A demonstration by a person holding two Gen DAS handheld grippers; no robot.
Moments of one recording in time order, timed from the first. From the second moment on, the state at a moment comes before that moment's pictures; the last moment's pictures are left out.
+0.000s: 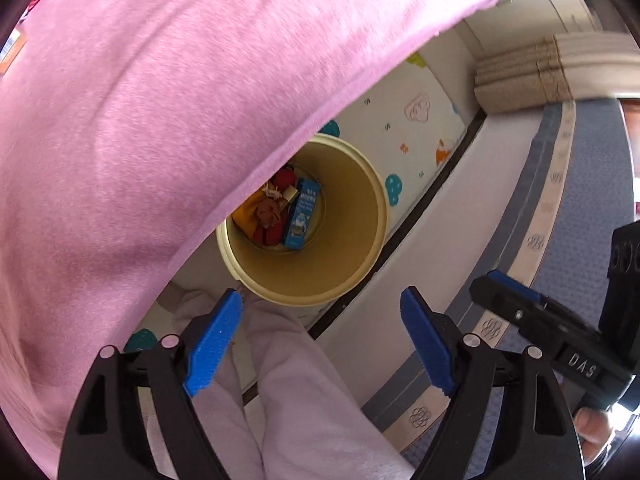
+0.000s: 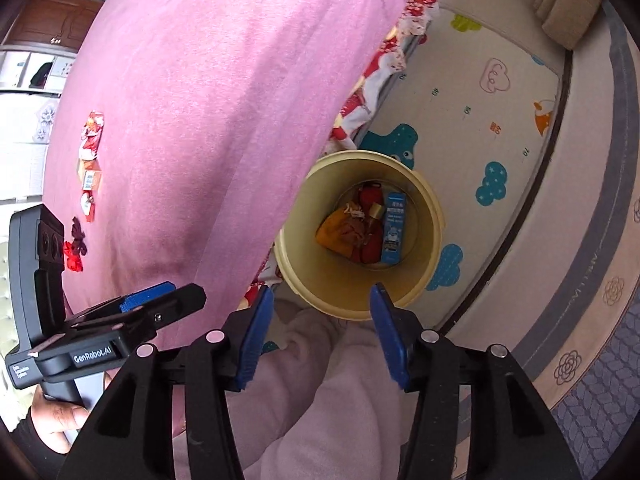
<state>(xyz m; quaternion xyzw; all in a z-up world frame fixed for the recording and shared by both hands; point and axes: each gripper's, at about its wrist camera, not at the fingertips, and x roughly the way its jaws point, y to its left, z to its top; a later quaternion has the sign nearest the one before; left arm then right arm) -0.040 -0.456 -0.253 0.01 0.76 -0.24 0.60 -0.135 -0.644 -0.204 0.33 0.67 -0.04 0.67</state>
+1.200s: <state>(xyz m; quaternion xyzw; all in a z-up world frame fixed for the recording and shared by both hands) 0.083 -0.058 -0.158 -0.23 0.65 -0.01 0.72 0.104 -0.309 -0.115 0.14 0.65 0.18 0.73</state>
